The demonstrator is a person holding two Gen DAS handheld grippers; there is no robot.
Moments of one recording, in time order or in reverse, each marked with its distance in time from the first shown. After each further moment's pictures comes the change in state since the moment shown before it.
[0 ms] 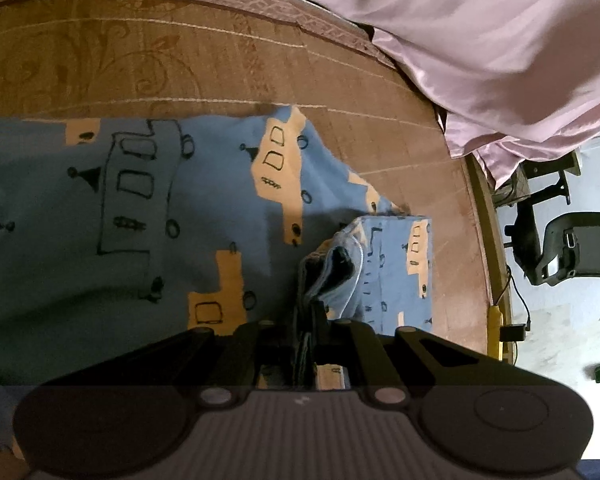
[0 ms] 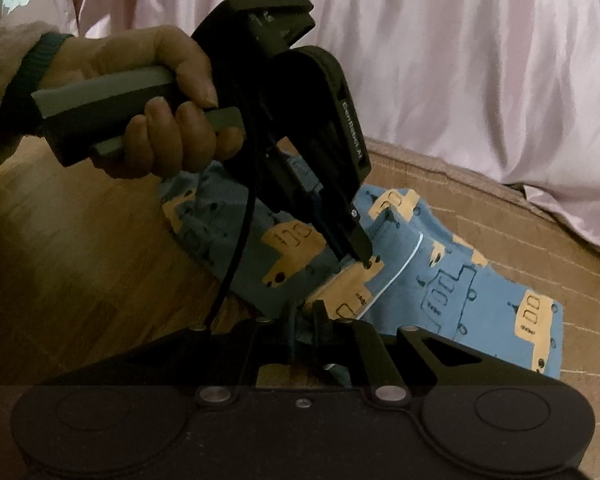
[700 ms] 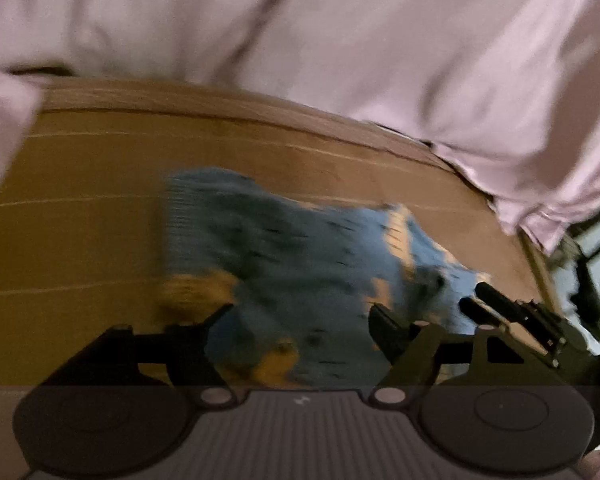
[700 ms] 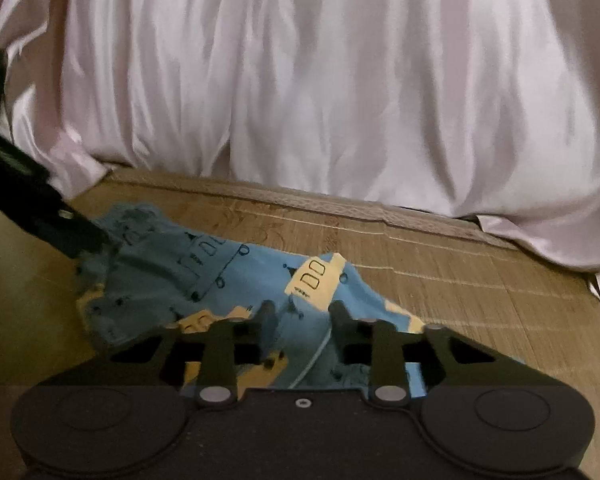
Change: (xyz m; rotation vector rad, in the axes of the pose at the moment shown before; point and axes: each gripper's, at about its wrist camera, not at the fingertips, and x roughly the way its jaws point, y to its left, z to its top) left arm -0.133 0.044 -0.079 0.012 -0.392 0.265; right arm 0.026 -0.060 0.038 0.105 -0.122 -0.092
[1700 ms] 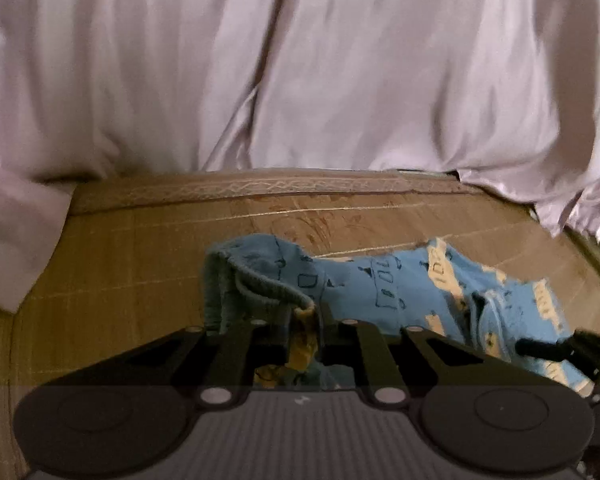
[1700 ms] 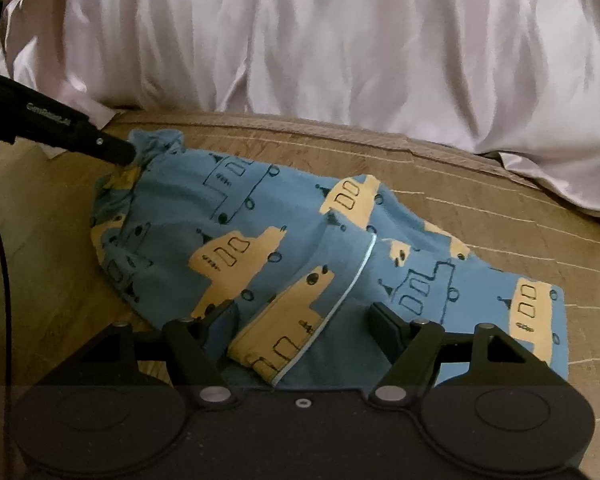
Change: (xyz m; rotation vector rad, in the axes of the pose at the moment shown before) left arm 0.012 -0.022 -0.015 0.237 -0.242 0.180; right arm 0.005 0.024 -0.033 0.026 0.140 0.020
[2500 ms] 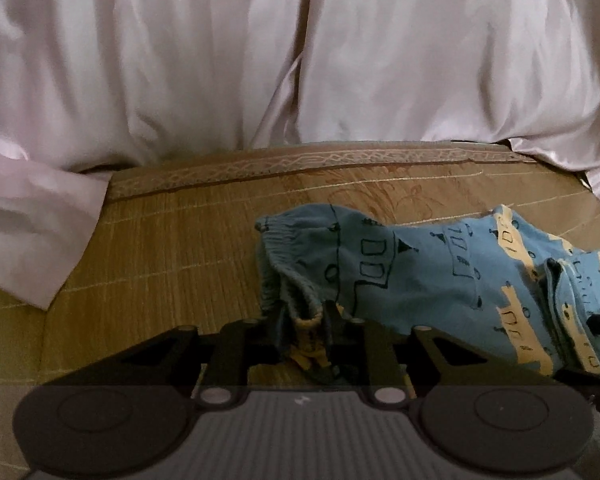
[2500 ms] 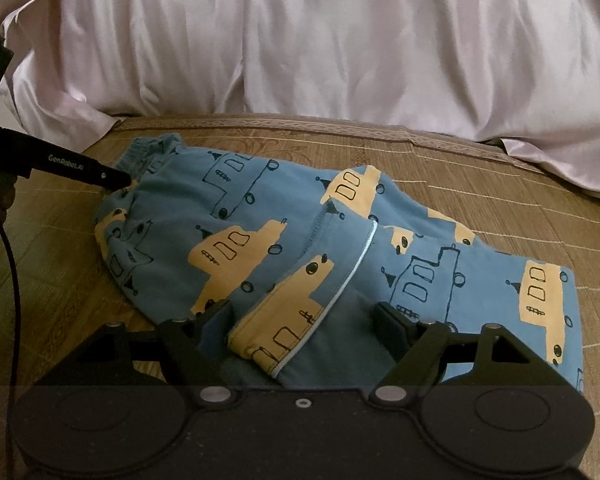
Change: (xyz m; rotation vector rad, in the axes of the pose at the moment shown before) left arm 0.023 0.012 -0.013 0.043 0.024 0.161; right arm -0.001 -0.006 -0.006 0.050 -0.007 0.034
